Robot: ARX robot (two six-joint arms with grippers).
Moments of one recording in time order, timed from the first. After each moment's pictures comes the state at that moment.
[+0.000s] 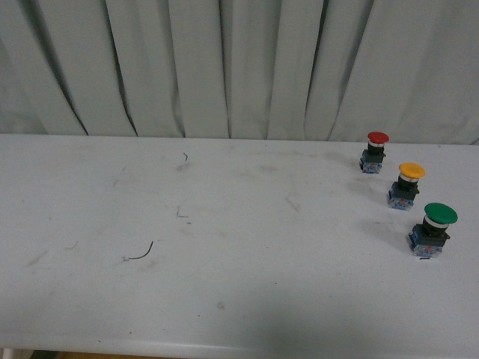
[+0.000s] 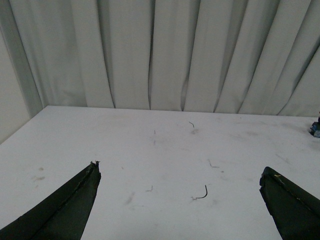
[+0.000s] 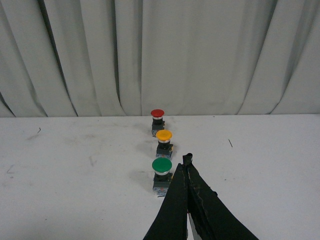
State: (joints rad) left arm 0.00 0.01 0.01 0.00 0.00 -0.01; right arm 0.00 0.20 0.01 0.20 0.00 -0.01
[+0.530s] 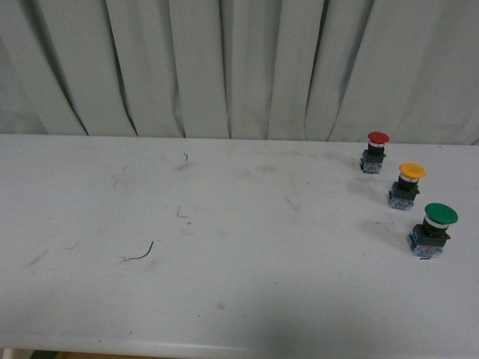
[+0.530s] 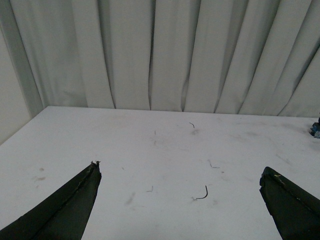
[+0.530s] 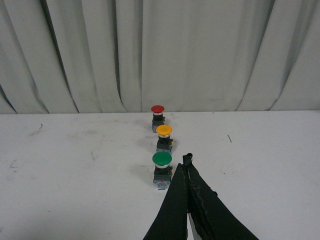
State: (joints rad) left arm 0.00 0.01 0.01 0.00 0.00 -0.01; right arm 0.00 0.00 0.01 0.00 0.00 -0.01
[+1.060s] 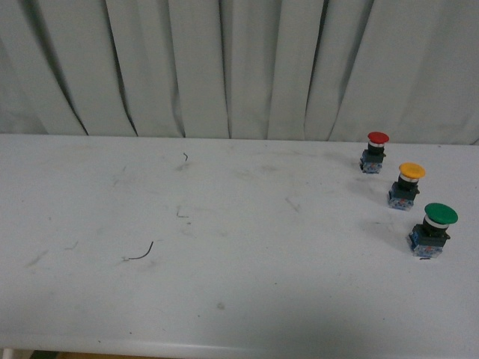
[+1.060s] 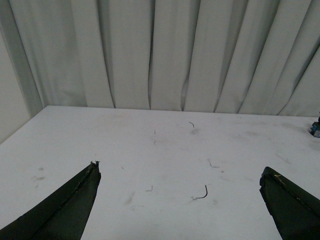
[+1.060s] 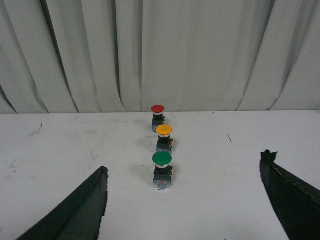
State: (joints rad) left arm 0.00 0.01 0.01 0.00 0.00 -0.01; right arm 0.00 0.00 0.01 0.00 0.00 -0.01
